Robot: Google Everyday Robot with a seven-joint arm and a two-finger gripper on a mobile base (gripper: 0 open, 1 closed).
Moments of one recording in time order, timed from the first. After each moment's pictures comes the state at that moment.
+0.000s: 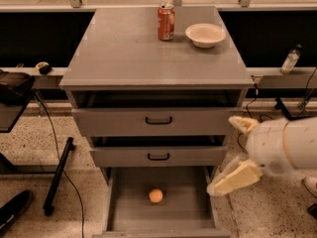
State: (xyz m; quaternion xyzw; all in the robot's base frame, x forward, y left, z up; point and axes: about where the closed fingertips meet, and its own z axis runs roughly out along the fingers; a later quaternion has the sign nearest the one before) arm 0.409 -0.147 0.826 -0.51 0.77 0.14 0.35
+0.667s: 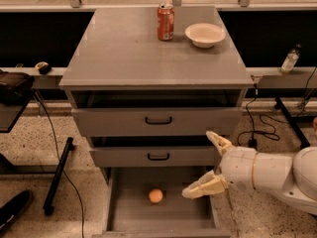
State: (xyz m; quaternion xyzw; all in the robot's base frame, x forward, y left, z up) arm 0.437 -0.104 0.738 -0.46 0.71 0.24 0.47
